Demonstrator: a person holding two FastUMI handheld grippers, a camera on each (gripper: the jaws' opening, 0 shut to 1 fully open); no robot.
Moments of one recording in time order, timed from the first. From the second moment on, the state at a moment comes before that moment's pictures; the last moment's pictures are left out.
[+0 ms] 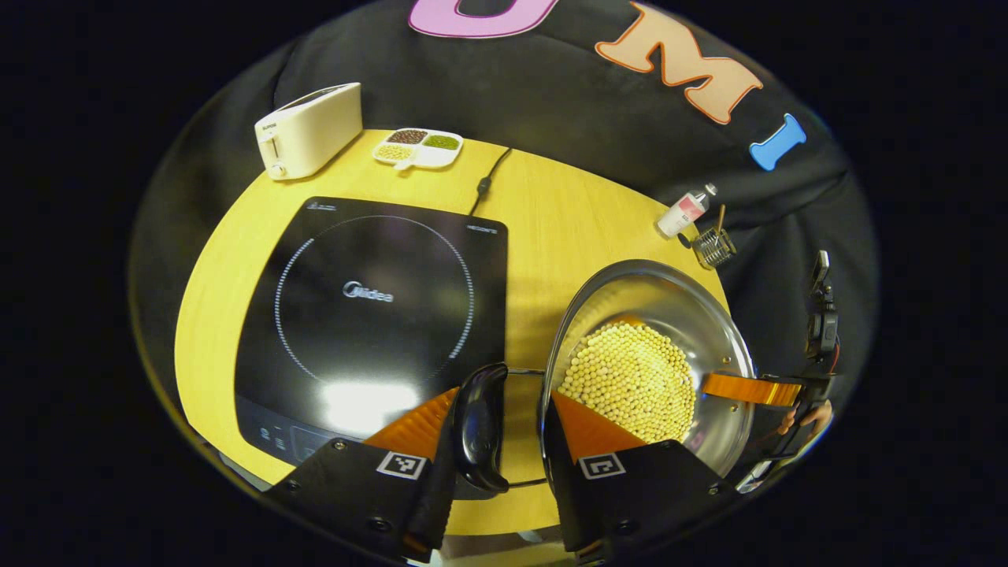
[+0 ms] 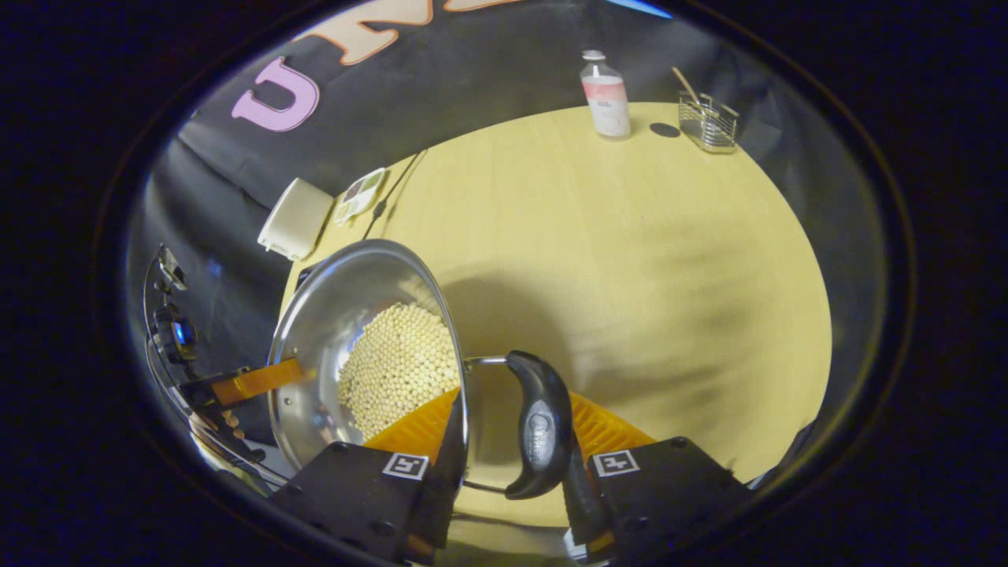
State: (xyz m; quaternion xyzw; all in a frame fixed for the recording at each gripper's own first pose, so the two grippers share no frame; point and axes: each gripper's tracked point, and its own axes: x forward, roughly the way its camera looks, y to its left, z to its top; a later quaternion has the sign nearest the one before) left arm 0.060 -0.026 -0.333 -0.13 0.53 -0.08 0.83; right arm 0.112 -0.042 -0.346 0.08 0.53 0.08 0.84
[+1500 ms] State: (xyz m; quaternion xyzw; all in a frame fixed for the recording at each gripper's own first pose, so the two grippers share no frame) left arm 0.129 0.194 -0.362 -0.07 0.49 -0.07 0.87; right arm 0.145 0.183 -0.399 0.09 0.51 0.06 0.85
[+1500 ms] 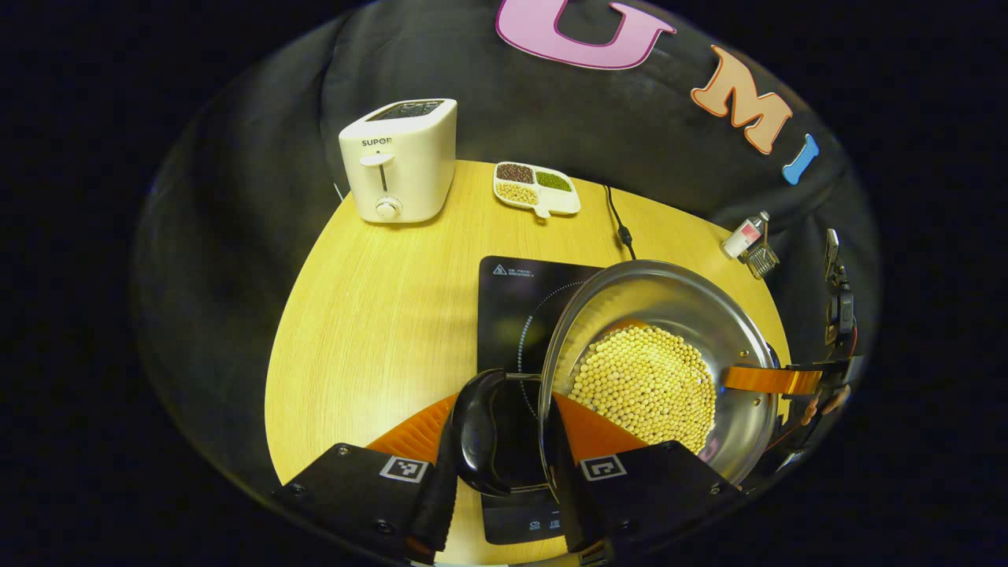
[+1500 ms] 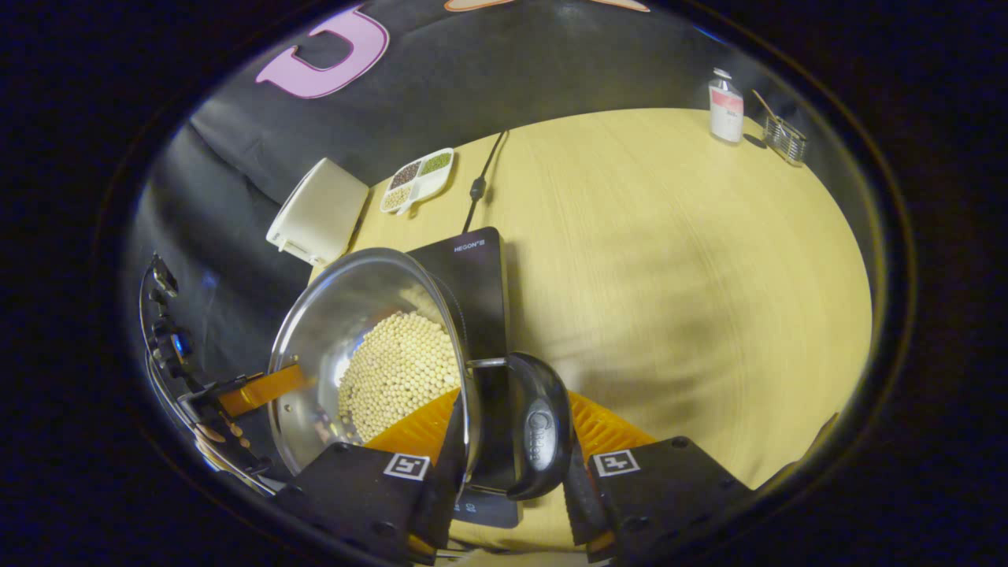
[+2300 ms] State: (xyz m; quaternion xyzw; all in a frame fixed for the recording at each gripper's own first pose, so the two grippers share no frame) left arm 0.140 0.202 -0.357 -0.05 0.46 -0.05 0.88; right arm 0.184 0.198 -0.411 0.11 0.49 0.05 0.86
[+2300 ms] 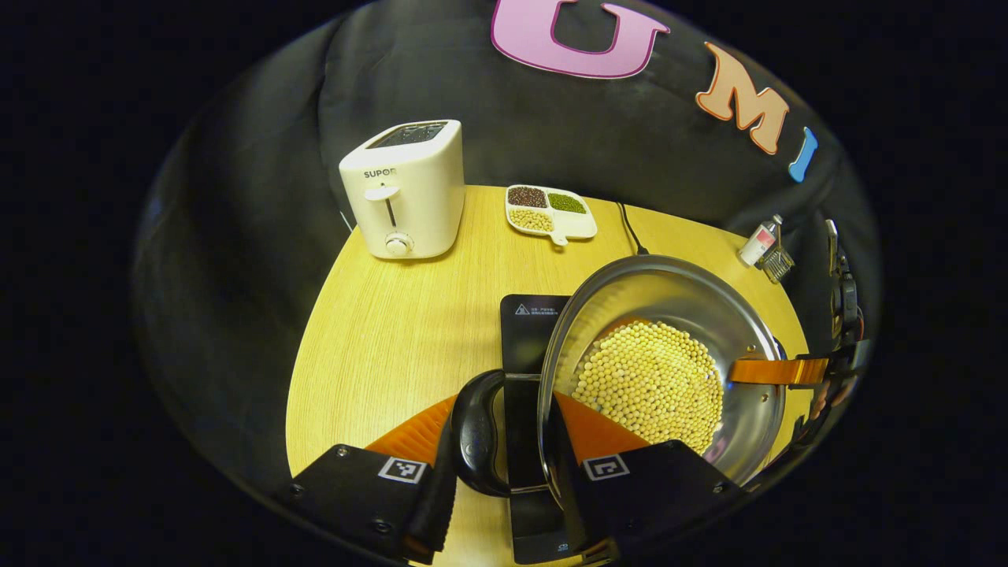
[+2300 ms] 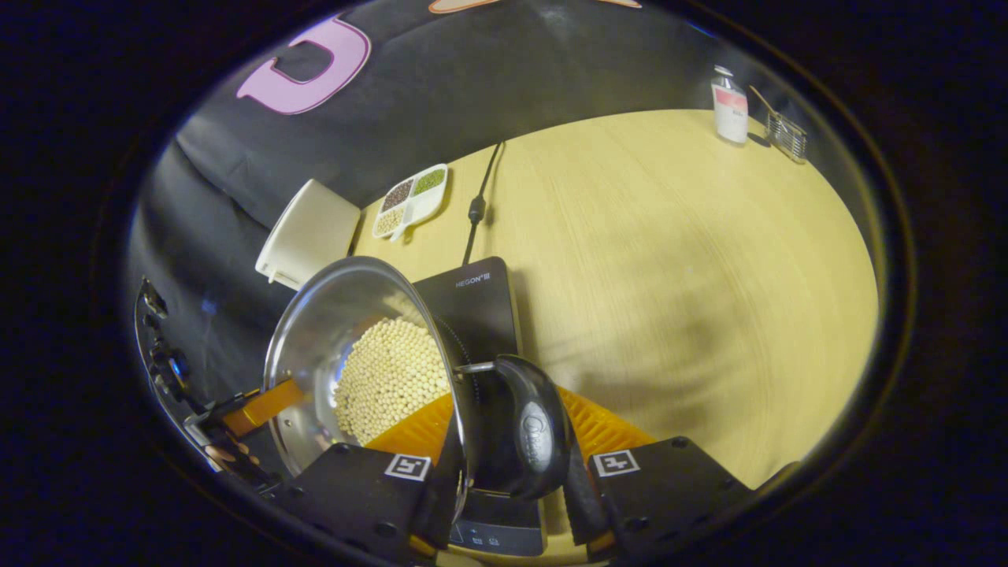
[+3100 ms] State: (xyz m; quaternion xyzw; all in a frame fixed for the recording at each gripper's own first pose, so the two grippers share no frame) left arm 0.143 0.204 -0.346 -0.03 0.44 -0.02 0.90; right arm 0.193 0.201 -0.389 0.15 0.46 0.08 0.87
